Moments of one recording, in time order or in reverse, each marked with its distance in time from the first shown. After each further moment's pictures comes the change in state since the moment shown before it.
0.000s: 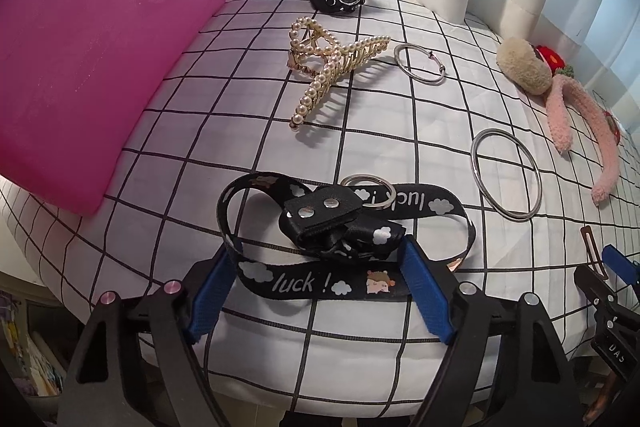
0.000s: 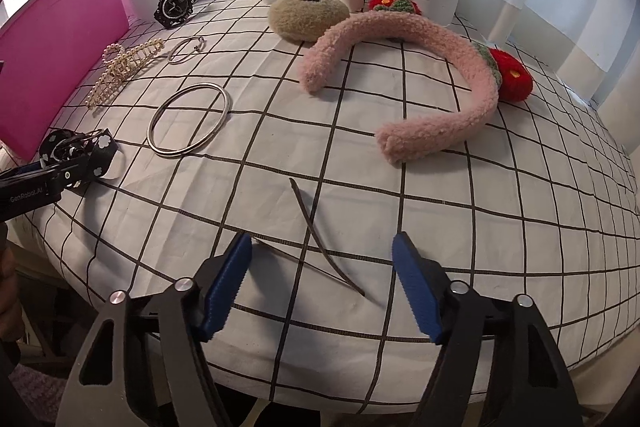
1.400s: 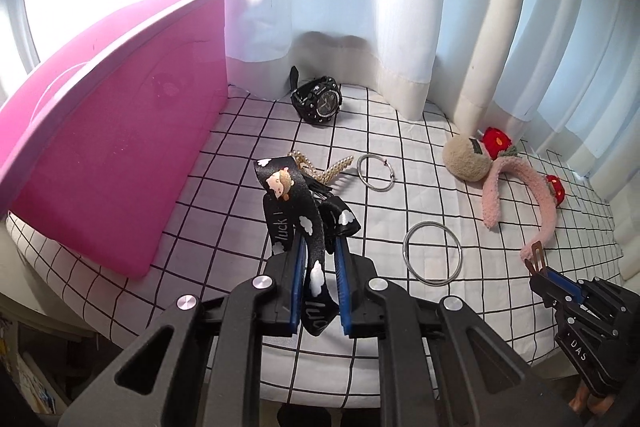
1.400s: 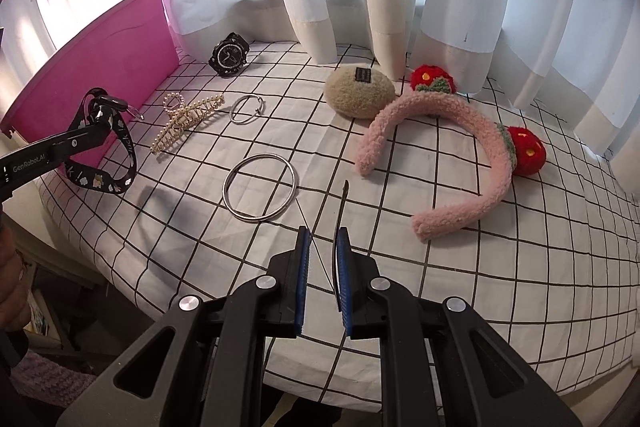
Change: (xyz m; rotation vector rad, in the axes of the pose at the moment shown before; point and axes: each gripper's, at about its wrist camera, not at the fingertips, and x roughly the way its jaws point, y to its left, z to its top) left arm -0.099 0.003 0.042 -0.015 -0.200 -0.072; right arm -0.059 0.014 0.050 -0.033 -0.096 0.112
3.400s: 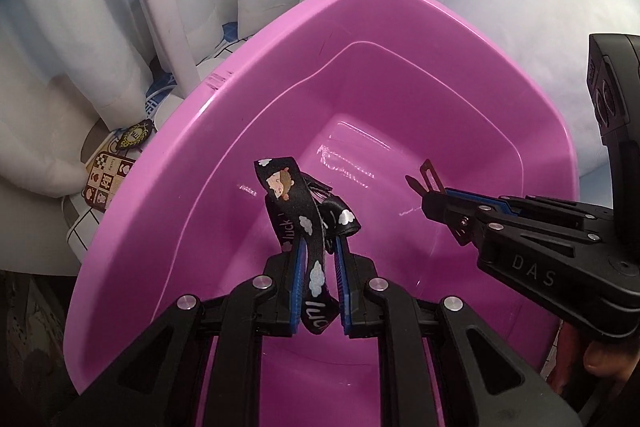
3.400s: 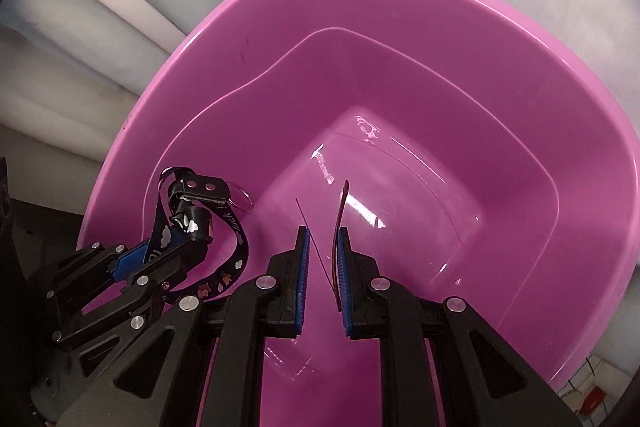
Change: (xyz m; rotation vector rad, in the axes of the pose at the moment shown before) left arm 0.039 0.299 0.161 -0.426 0.306 0.132; right arm 0.198 0.386 0.325 -0.364 0.500 0.388
